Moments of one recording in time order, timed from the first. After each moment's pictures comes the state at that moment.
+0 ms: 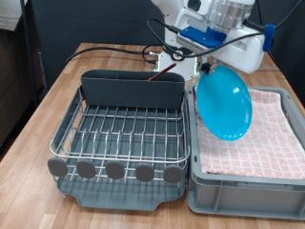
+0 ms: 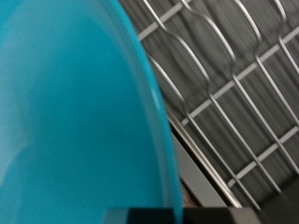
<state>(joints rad) 0.55 -0.07 -0.40 -2.25 -0.26 2.17 1.70</state>
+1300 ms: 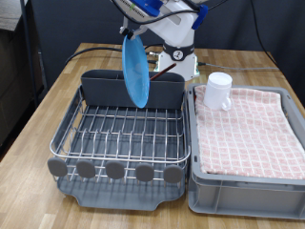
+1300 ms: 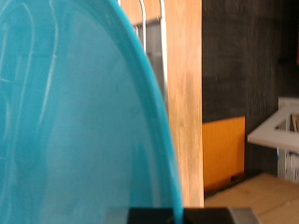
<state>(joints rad) 0.48 -0.18 -0.52 -2.24 -0.83 2.03 1.19</state>
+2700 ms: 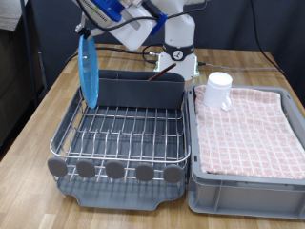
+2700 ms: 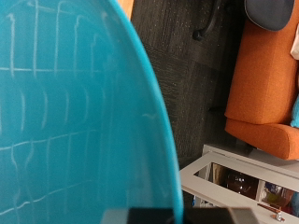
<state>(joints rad) 0.46 -0.07 -0.67 -2.19 -1.05 2.25 0.96</state>
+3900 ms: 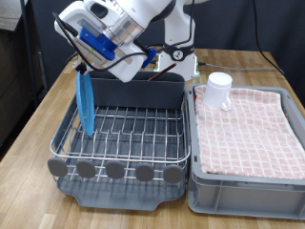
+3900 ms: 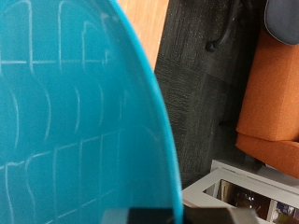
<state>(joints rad) 0.45 0.05 -0.76 -2.28 -1.15 2.49 1.08</state>
